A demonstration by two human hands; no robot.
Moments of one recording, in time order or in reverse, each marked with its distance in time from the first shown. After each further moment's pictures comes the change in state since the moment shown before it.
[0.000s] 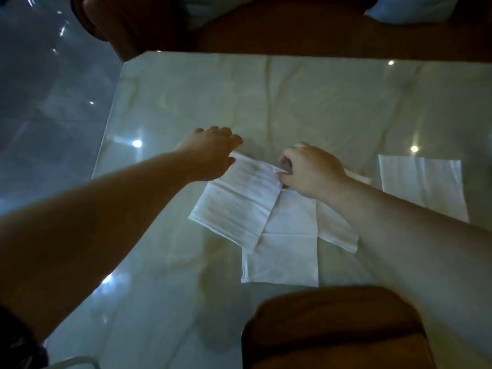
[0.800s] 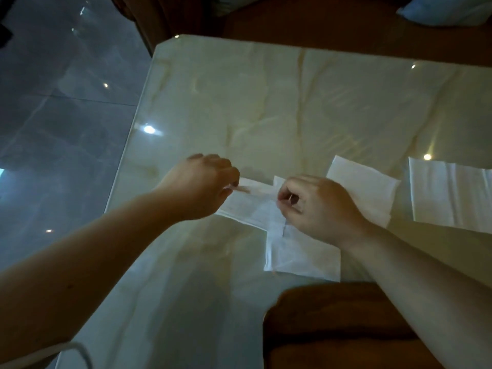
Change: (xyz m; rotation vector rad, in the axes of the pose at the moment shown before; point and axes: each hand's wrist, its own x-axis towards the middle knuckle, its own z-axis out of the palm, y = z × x) left_hand -0.112 -0.004 -0.008 -0.152 0.135 0.087; right_hand -0.067 -0.056 0.013 0.194 0.128 -0.336
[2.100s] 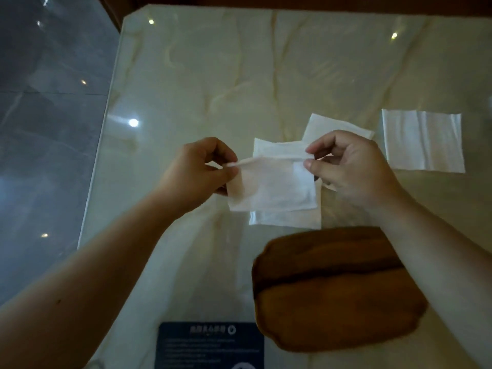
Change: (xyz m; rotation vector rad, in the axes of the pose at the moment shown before) left_hand -0.028 0.072 0.007 -1.003 0.127 -0.550; right_hand -0.066 0.005 -0.033 0.676 0.251 0.429
